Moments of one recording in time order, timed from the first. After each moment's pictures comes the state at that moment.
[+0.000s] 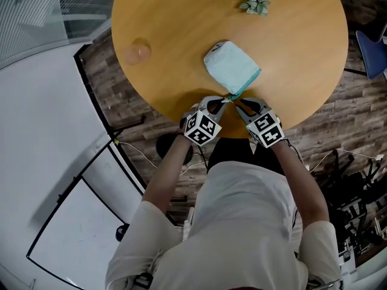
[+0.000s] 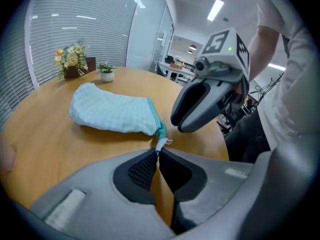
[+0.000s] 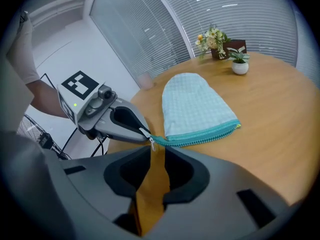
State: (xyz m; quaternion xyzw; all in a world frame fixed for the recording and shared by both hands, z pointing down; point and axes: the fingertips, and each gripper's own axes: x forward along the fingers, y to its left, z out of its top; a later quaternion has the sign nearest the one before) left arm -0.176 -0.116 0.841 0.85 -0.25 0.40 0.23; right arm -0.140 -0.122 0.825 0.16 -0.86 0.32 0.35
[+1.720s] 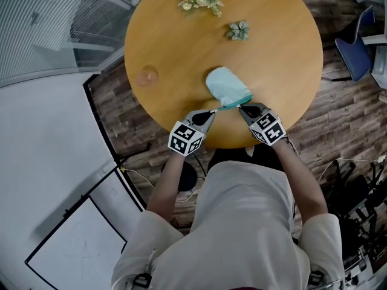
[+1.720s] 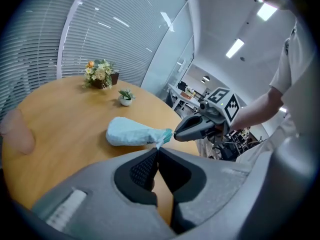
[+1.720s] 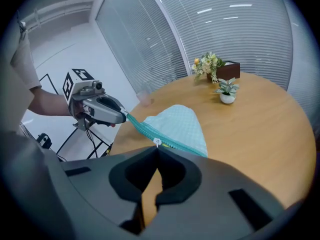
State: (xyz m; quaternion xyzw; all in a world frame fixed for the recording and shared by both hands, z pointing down) left arm -0.197 -0.146 0.720 0.85 -0.32 0.26 0.34; right arm -0.110 -0.163 0.753 0.19 -0.88 0.29 0.33
